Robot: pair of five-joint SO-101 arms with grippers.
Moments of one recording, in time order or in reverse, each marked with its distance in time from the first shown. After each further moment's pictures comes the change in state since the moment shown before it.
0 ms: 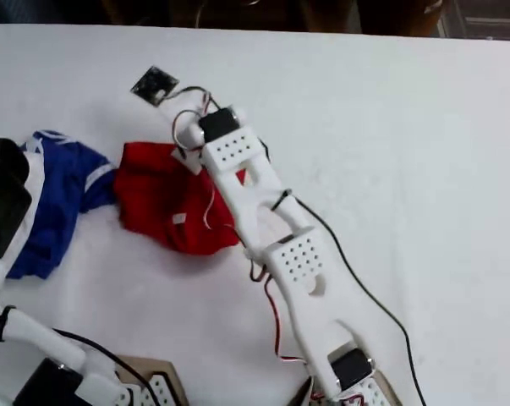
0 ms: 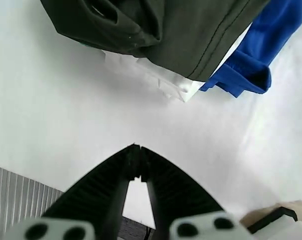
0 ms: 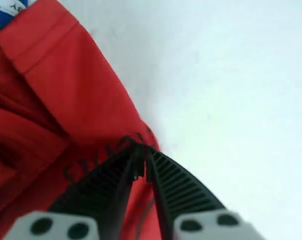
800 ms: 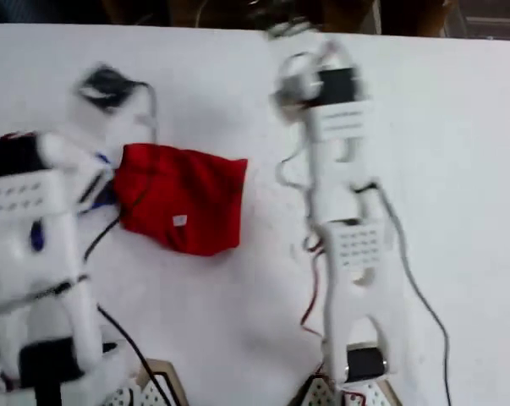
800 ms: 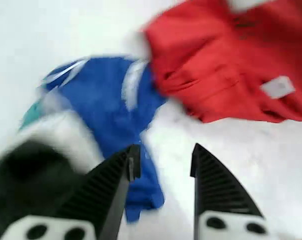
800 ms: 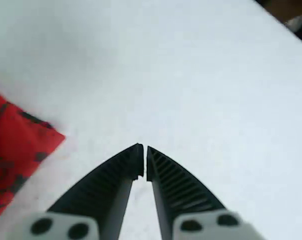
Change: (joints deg) left arm 49.8 8.5 -4.7 -4.9 0.7; right arm 23.9 -9.1 -17.8 19.6 0.0
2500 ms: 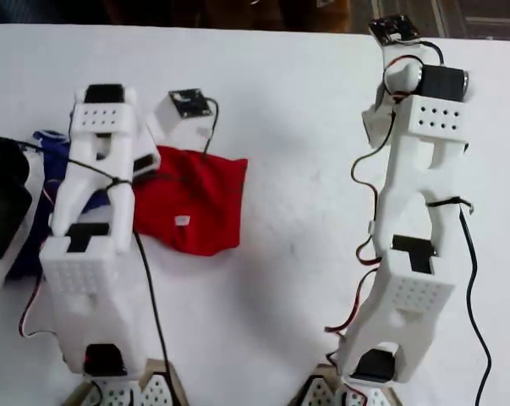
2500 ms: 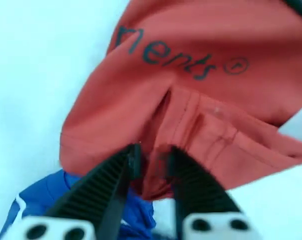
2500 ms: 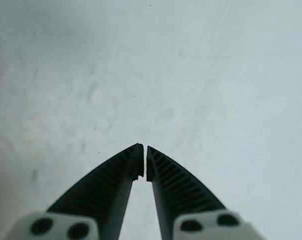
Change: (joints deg) left arm 8.5 47.6 -33.2 3.8 -18.3; right arm 15.7 -26.1 43.3 0.0 0.0
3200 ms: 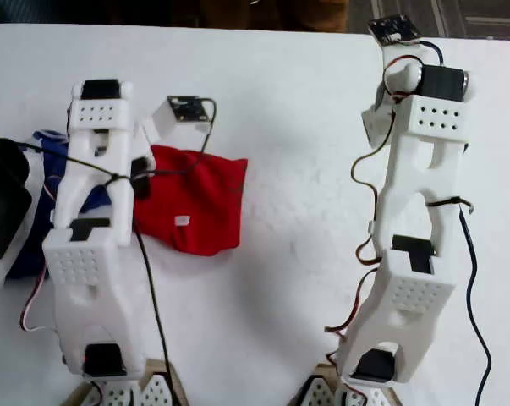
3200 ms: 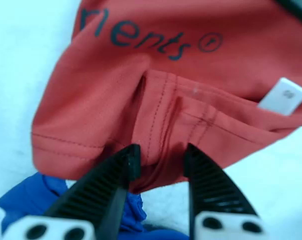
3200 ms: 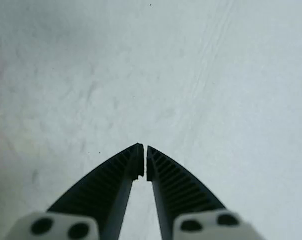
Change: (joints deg) left arm -1.3 5.8 -5.4 6.7 -4.3; right arm 0.0 0.0 0.0 0.0 0.0
